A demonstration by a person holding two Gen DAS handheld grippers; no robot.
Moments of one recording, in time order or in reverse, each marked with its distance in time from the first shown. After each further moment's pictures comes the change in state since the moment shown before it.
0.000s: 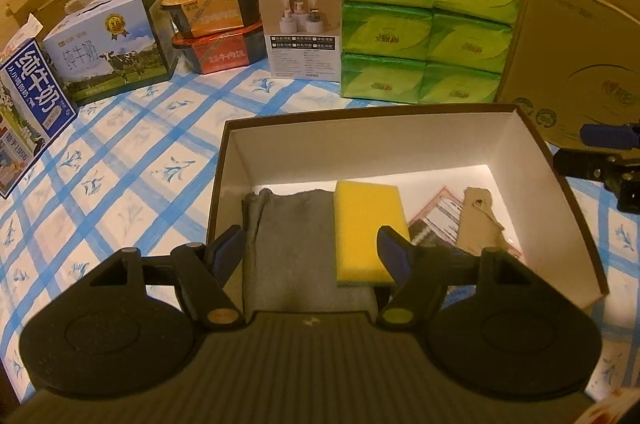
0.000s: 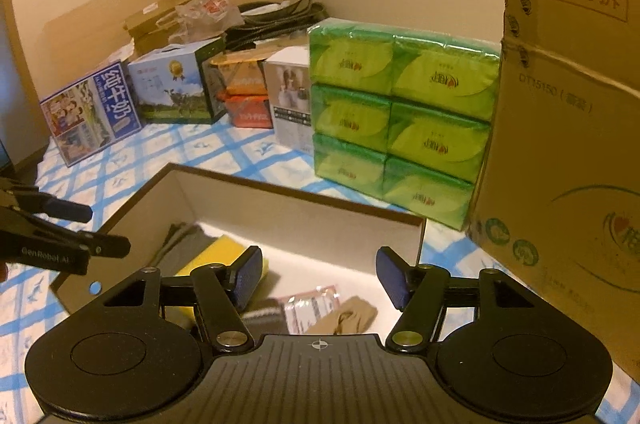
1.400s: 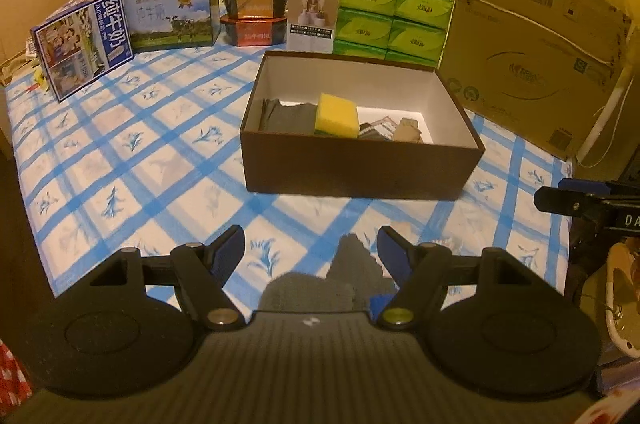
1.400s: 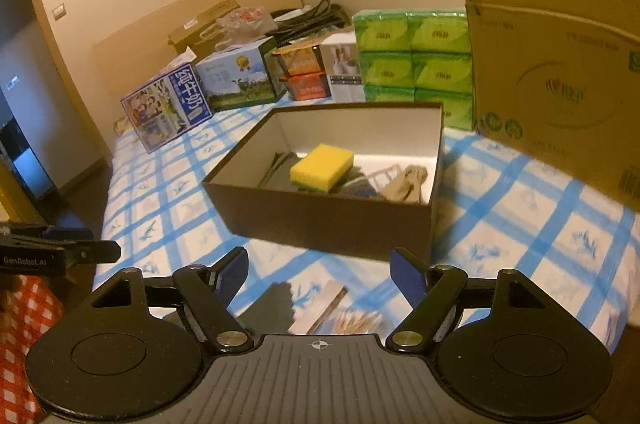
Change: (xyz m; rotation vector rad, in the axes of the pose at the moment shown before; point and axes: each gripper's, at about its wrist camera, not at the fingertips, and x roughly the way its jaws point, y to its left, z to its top) left arm -0.220 -0.011 -0.203 -0.141 -0.090 -0.039; right arm -0.203 0.088 -0.143 0.137 -0.013 0.104
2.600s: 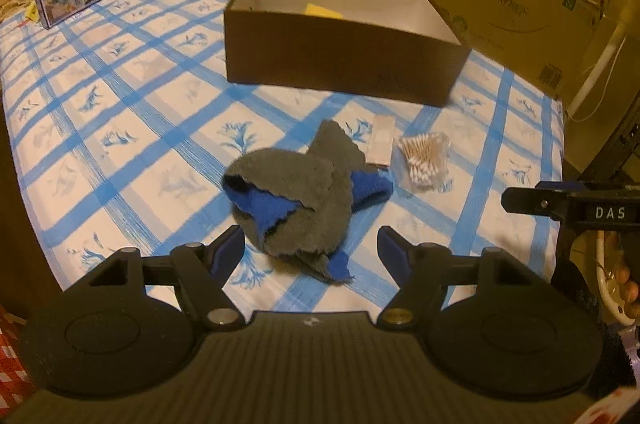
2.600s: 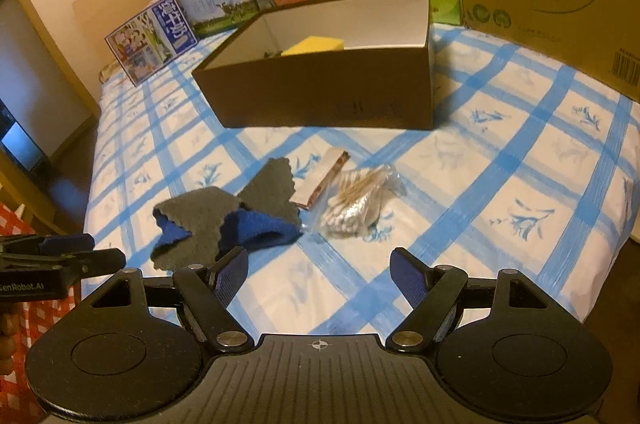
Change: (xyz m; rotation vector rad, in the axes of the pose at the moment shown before) left arm 0.015 -0.014 -0.101 -0.031 0.126 -0.044; right arm 0.007 0.007 -0.095 0.067 0.191 -0.039
